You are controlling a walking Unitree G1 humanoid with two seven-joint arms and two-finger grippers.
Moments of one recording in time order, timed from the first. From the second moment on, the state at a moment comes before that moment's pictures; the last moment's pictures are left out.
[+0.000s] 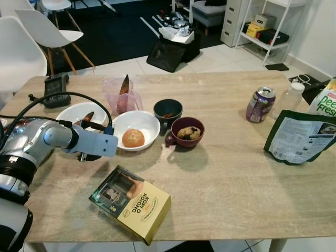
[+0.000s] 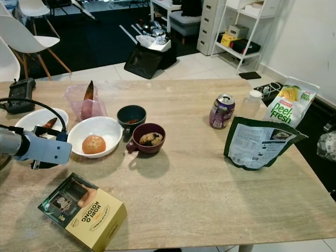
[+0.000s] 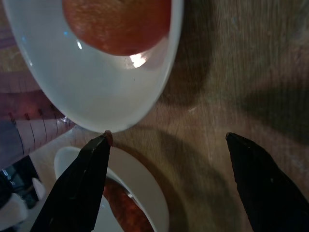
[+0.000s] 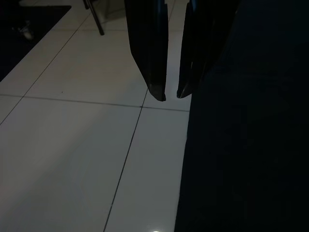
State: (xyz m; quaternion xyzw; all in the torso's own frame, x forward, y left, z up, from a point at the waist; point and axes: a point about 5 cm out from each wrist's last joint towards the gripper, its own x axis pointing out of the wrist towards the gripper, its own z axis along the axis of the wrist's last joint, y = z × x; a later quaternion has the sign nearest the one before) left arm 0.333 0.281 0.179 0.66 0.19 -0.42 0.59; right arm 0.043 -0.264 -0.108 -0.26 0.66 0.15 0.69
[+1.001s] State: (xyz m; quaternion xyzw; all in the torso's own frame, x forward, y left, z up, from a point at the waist) left arm 0.348 0.256 0.175 0.70 0.08 -0.43 0.56; right arm 0.042 -0.267 -0.107 -0.25 0.65 0.13 0.70
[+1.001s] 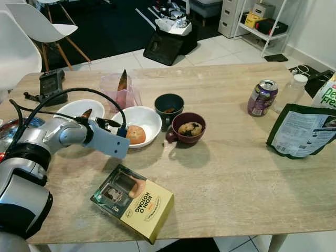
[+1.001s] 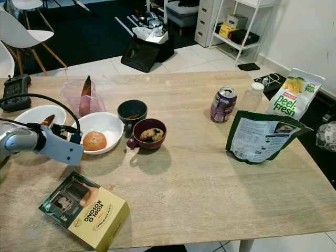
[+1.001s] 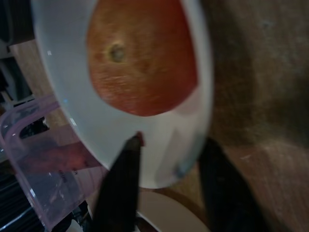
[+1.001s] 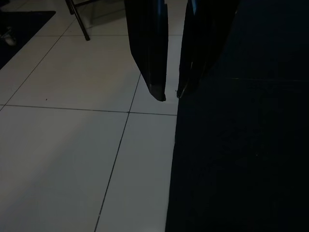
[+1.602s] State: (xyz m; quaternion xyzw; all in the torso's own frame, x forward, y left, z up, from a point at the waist) left arm 0.346 0.250 0.182 0.69 0.07 -0.47 0.54; right arm 0.045 -0.267 -0.106 -0.25 0.65 0.13 0.71
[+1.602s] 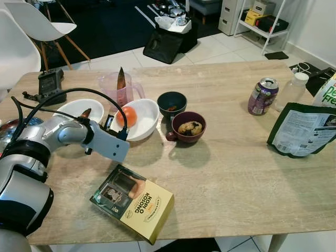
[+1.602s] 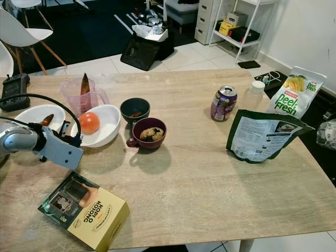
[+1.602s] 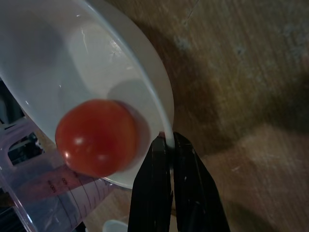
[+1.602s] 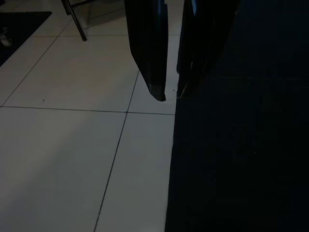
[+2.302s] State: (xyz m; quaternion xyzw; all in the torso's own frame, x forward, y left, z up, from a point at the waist) left arm 0.321 0.265 0.197 0.66 0.21 -0.55 0.47; right arm 0.053 -0.263 -0.107 -0.24 0.64 0.13 0.71
